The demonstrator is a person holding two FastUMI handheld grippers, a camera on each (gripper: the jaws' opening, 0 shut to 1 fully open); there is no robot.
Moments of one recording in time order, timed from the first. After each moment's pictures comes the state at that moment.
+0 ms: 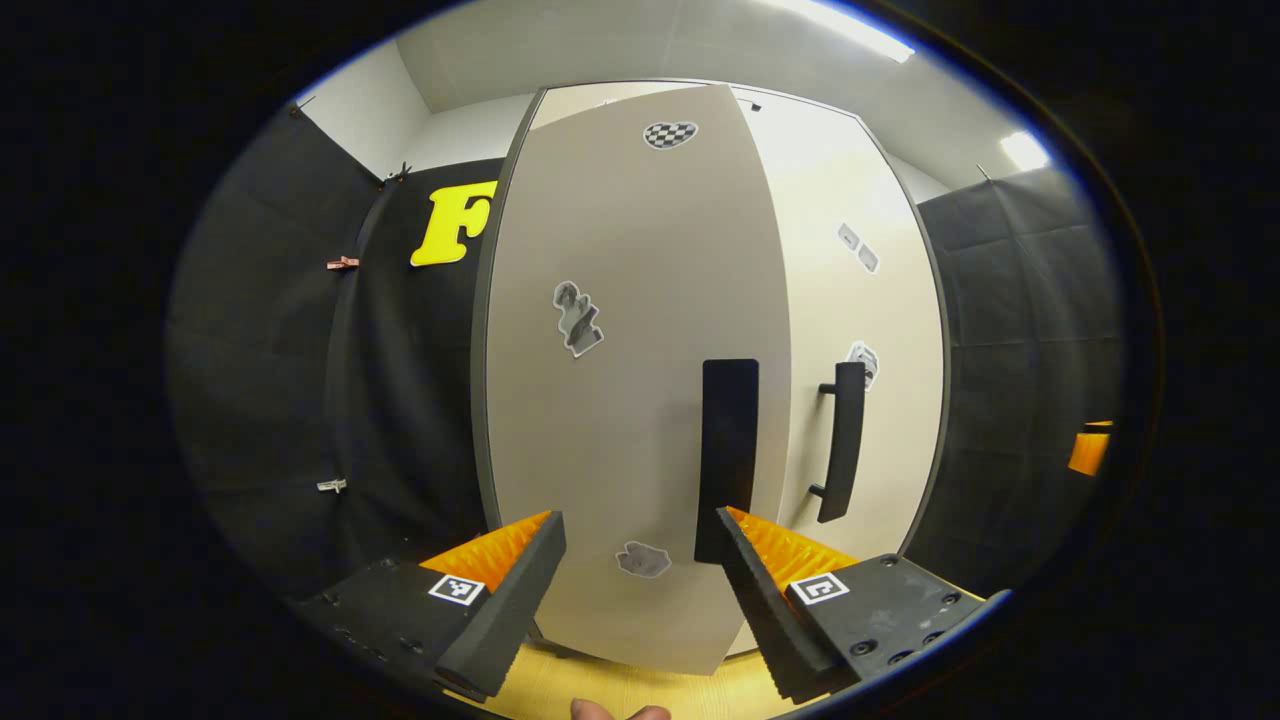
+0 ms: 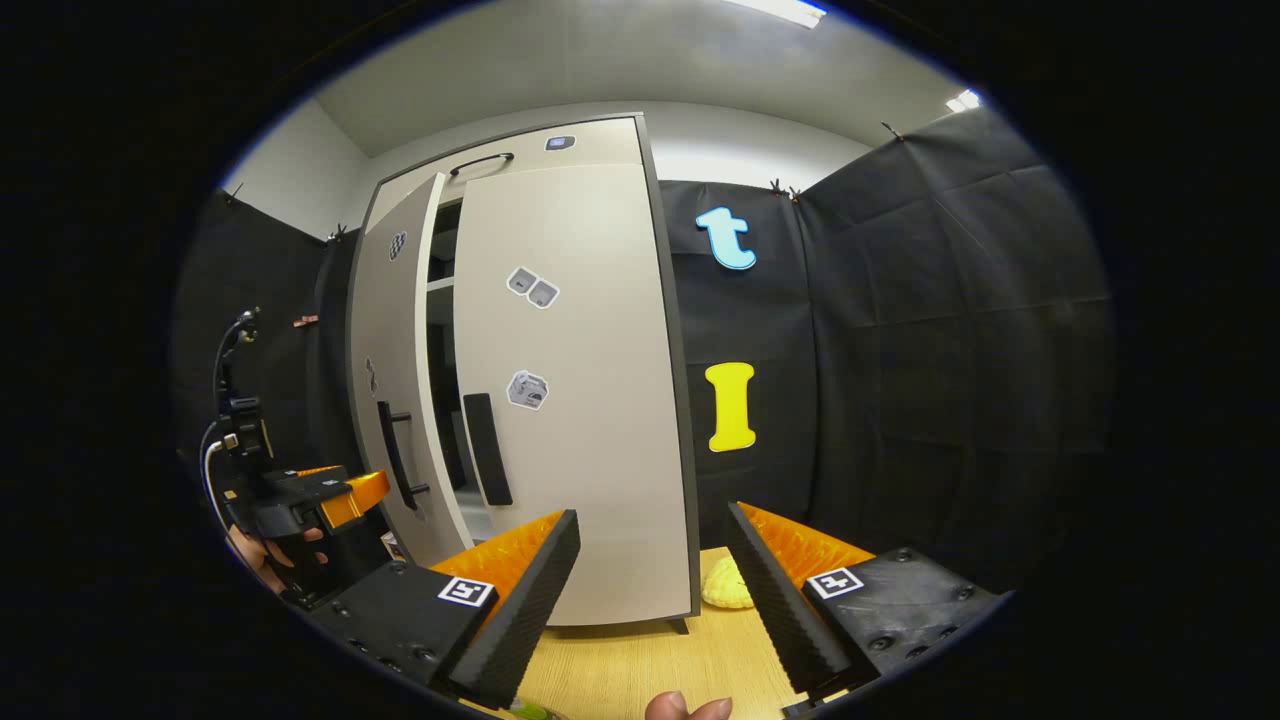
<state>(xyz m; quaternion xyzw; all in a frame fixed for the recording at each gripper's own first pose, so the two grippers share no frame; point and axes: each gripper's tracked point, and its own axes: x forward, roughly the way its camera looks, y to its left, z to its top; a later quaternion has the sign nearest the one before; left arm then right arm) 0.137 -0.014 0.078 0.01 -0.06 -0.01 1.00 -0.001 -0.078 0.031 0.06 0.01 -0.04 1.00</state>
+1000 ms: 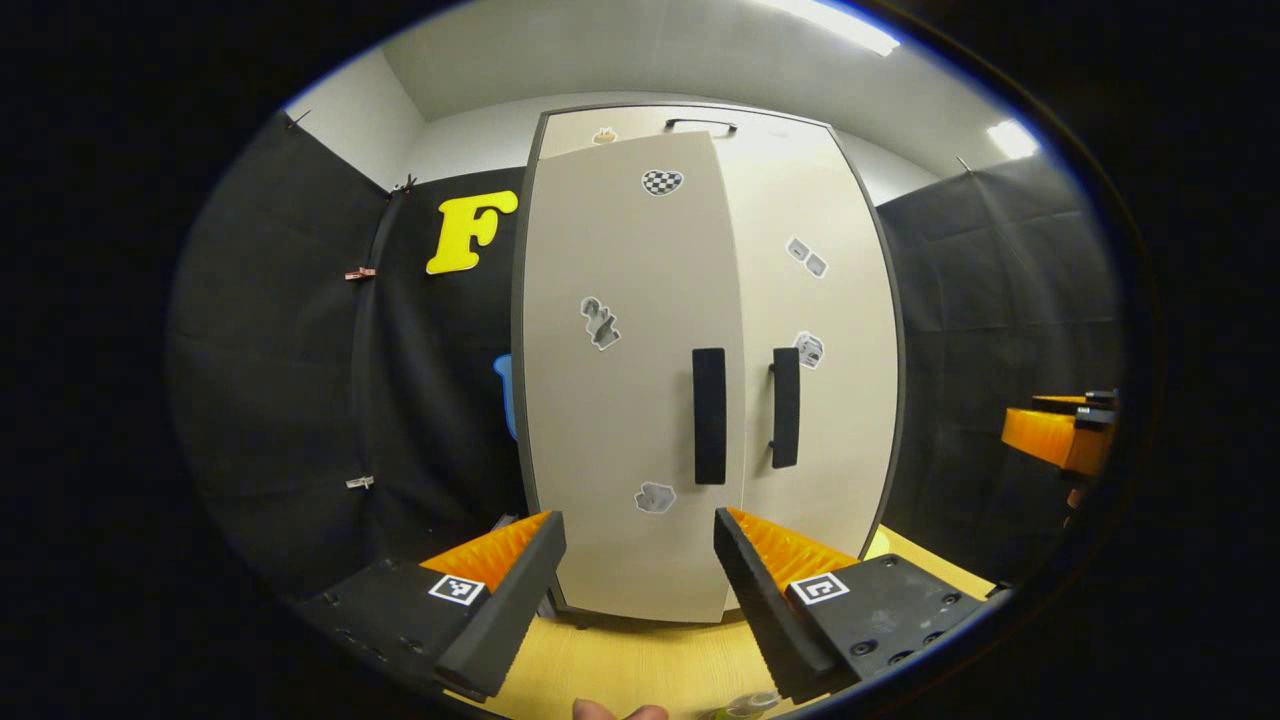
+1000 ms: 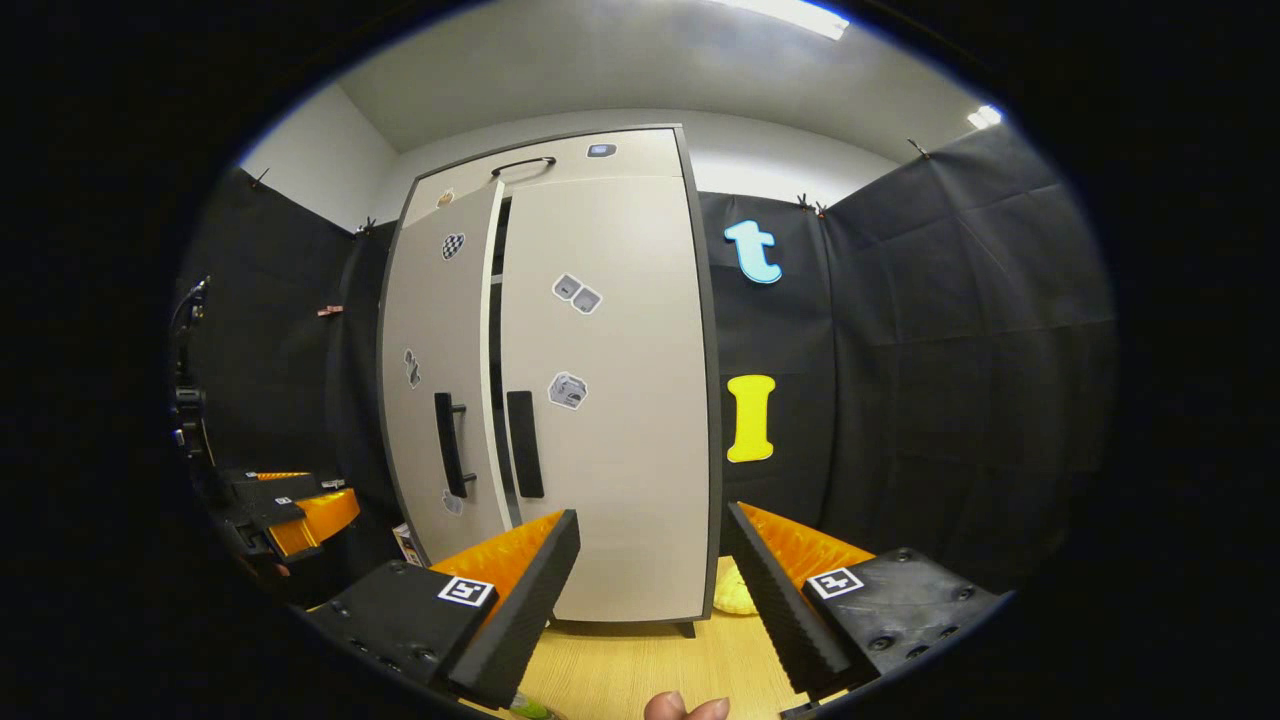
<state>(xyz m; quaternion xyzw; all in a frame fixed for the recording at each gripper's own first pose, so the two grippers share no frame) 0.046 -0.014 0.056 0.04 -0.05 0.00 1.00 -0.009 -0.052 0.036 0.04 -0.01 -0.02 1.00</state>
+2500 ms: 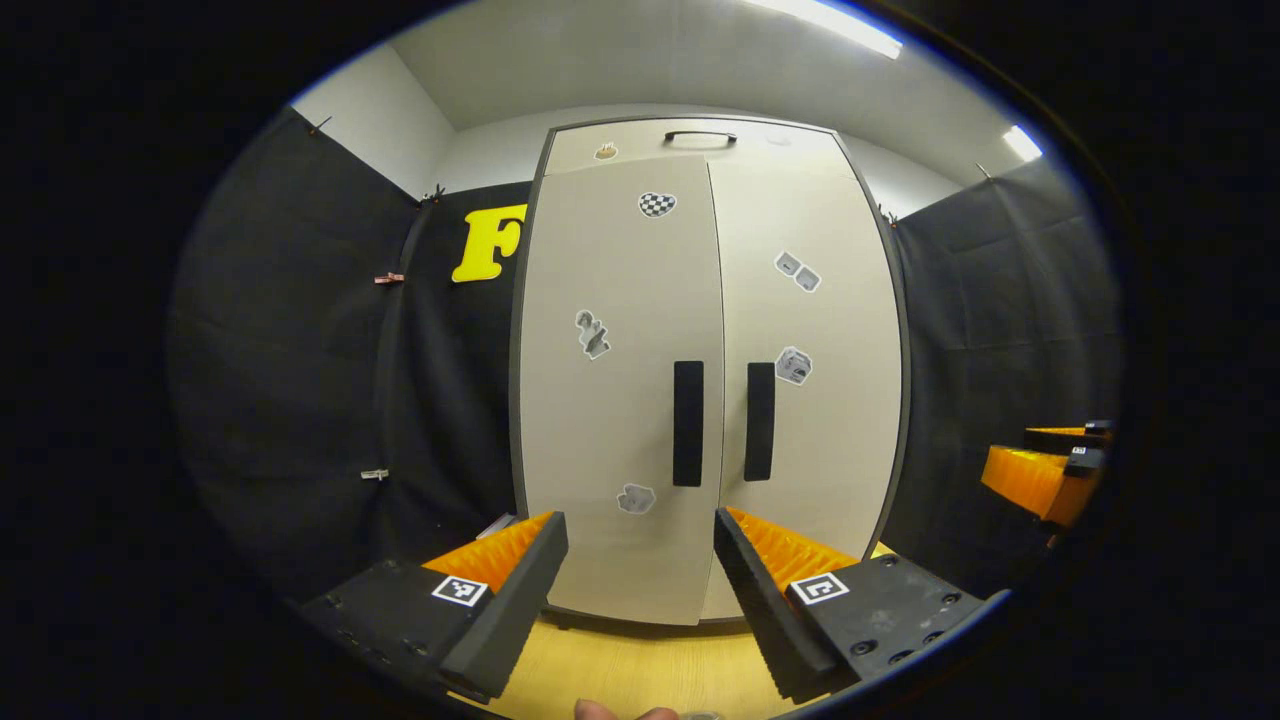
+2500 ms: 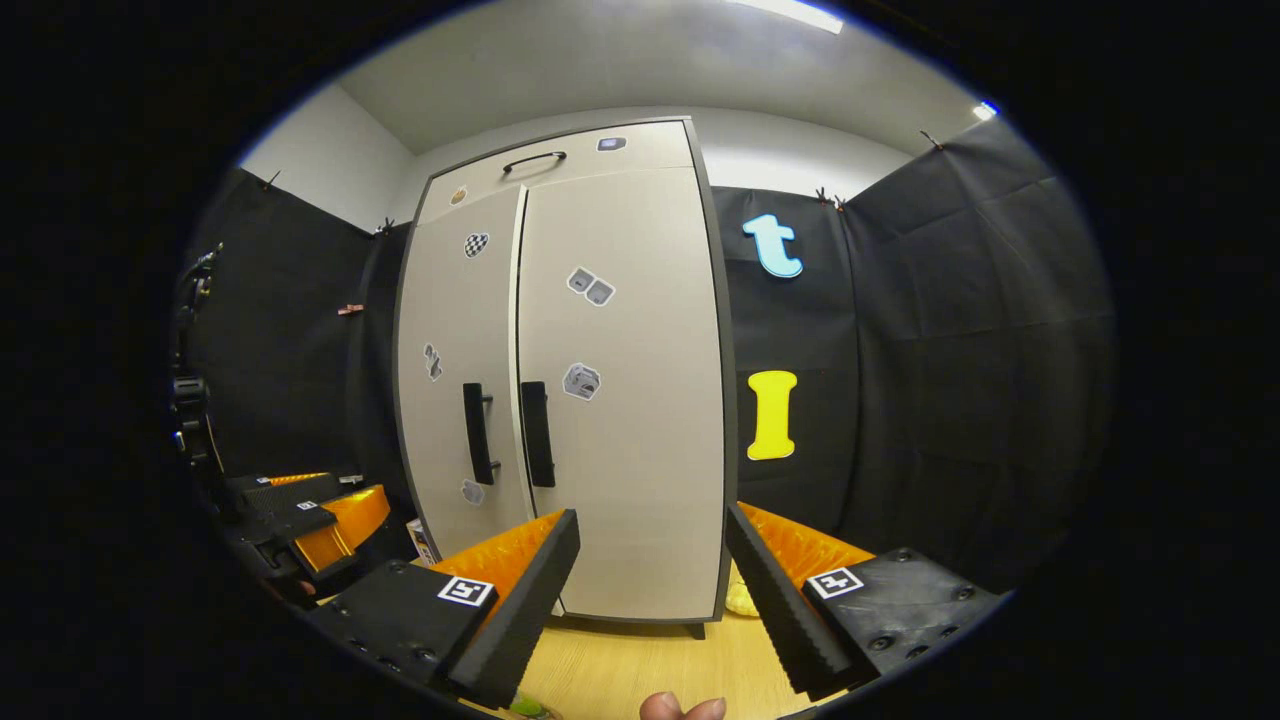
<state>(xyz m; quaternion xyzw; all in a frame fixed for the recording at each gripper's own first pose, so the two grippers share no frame) 0.050 -0.060 0.058 0.00 -0.07 0.06 1.00 0.000 -0.054 0.025 0.04 -0.01 0.03 1.00</state>
